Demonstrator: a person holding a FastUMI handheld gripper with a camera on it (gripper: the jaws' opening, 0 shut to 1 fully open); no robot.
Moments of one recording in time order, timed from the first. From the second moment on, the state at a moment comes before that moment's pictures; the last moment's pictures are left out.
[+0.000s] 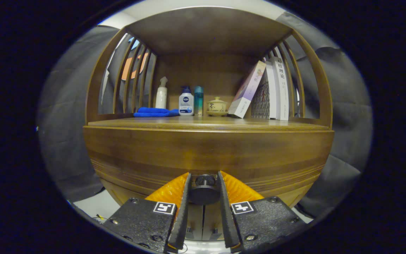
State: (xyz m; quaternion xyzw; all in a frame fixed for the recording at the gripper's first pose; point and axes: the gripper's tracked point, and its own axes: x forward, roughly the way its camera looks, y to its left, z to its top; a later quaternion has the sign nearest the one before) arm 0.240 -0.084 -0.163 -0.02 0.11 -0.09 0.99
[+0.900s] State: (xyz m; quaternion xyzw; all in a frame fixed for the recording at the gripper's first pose) arm 0.134 -0.070 -0.157 -0.04 0.13 -0.08 0.99
